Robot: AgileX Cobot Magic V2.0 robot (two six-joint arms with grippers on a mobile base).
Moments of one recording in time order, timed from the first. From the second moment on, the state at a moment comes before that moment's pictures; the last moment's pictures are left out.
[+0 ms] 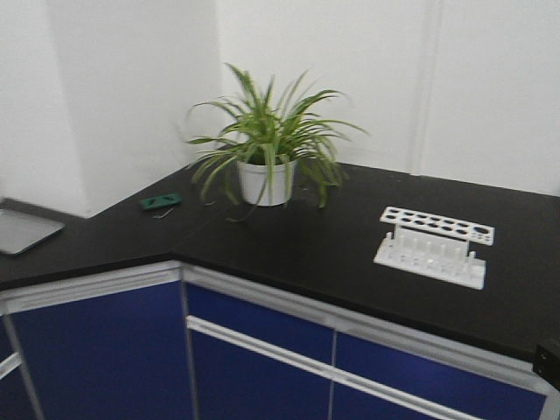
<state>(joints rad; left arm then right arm) -0.13 0.49 -0.62 -0.34 0.60 0.26 0.60 0.55 -0.65 -0.48 0.35 0.48</state>
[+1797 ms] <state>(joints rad) -0.13 0.49 -0.62 -0.35 0.61 0.26 0.60 0.55 -0.65 -0.48 0.35 0.48</state>
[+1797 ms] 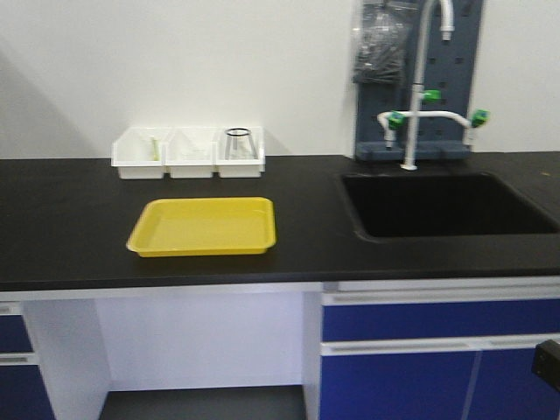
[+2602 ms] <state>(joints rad) -0.13 0.49 -0.62 -0.35 0.61 0.26 0.60 0.55 -0.65 -0.48 0.35 0.48</state>
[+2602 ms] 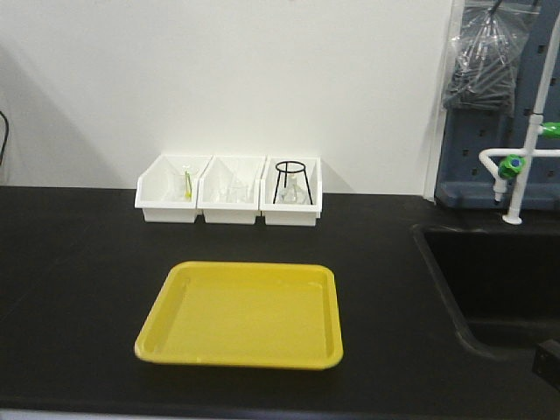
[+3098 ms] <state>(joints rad) -0.13 0.49 -0.62 -0.35 0.61 0.26 0.60 0.55 -0.65 -0.48 0.35 0.48</state>
